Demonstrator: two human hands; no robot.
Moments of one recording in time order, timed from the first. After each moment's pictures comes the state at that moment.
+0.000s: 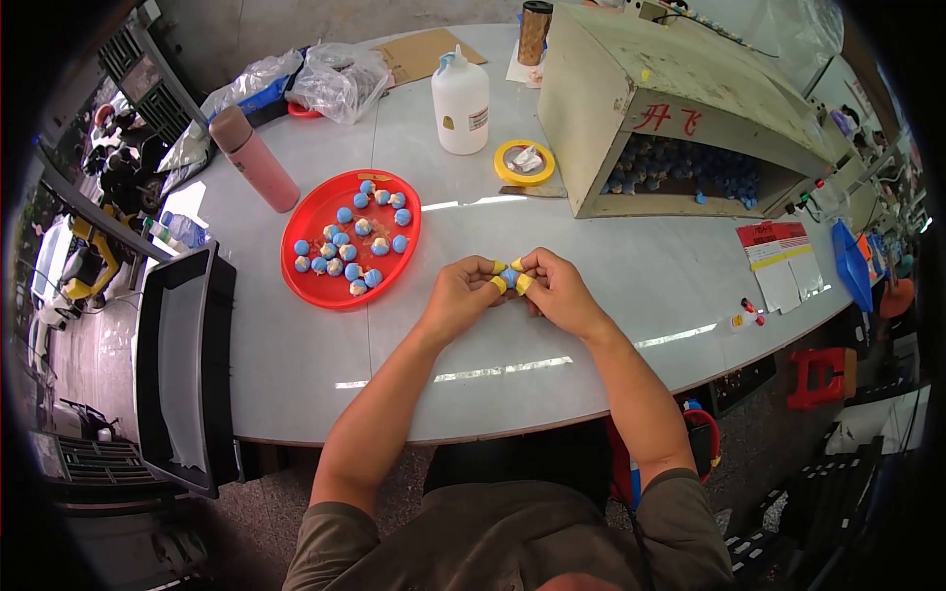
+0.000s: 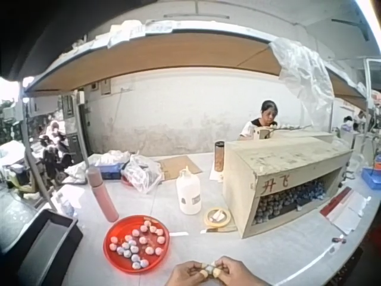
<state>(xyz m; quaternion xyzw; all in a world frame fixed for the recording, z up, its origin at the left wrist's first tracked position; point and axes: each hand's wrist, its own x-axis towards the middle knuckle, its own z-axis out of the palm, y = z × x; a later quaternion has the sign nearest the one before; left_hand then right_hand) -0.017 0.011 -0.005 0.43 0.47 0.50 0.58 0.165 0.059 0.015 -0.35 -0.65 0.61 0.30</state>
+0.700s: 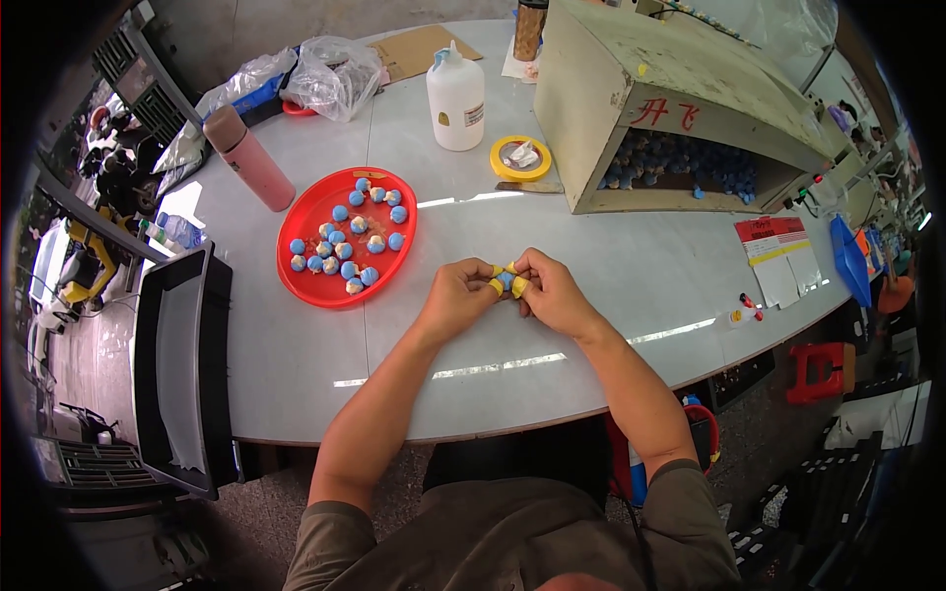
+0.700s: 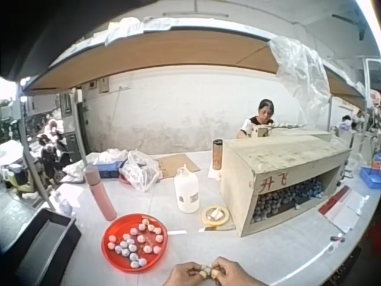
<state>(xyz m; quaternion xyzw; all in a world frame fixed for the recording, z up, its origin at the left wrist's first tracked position) -0.019 0.011 -0.017 0.49 0.50 0.47 0.53 0.162 0.057 0.001 -0.35 -0.65 0.61 0.30</state>
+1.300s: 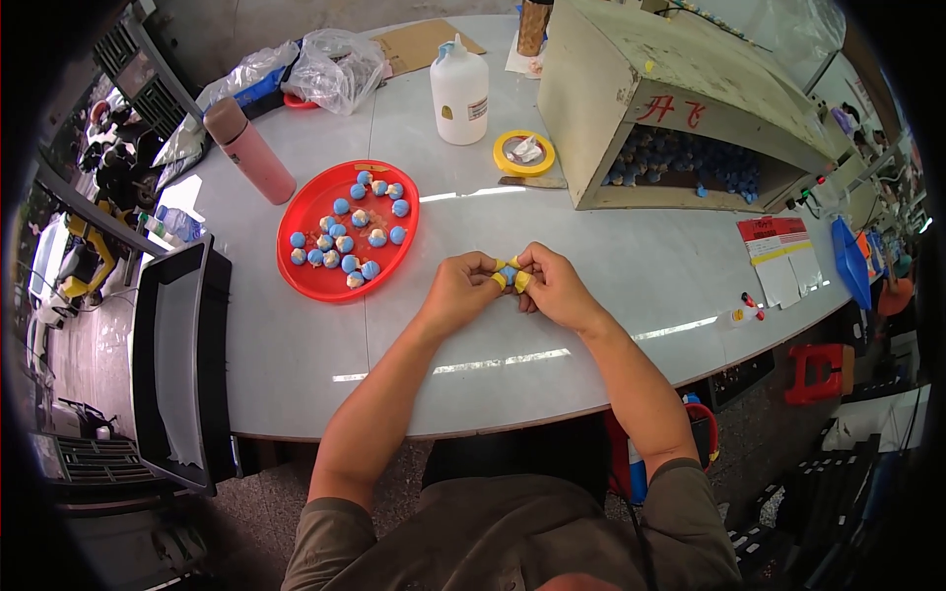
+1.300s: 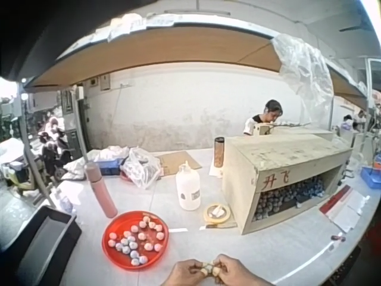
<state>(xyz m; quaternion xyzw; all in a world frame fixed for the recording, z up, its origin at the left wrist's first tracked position) -0.018 0.011 -0.008 0.48 0.51 0.47 0.54 0.163 0.058 0.010 -0.37 -0.62 0.64 0.27</state>
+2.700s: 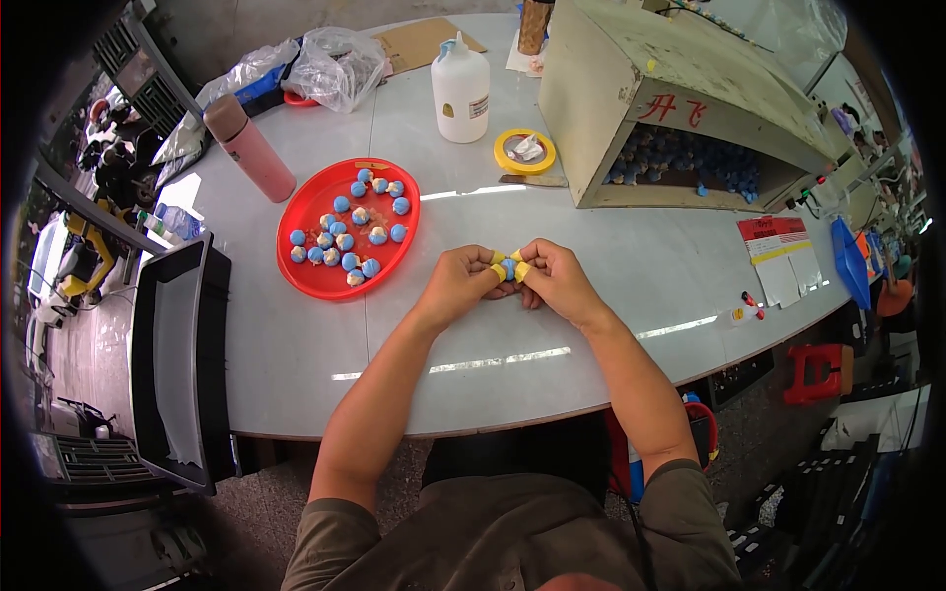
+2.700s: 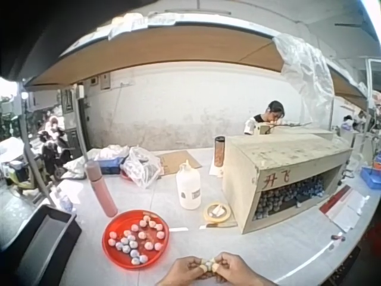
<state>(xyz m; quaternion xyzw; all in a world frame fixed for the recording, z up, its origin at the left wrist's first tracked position) -0.023 0.013 0.009 0.43 0.49 0.45 0.61 0.162 0.061 0.017 -0.37 -0.60 0.65 0.27</state>
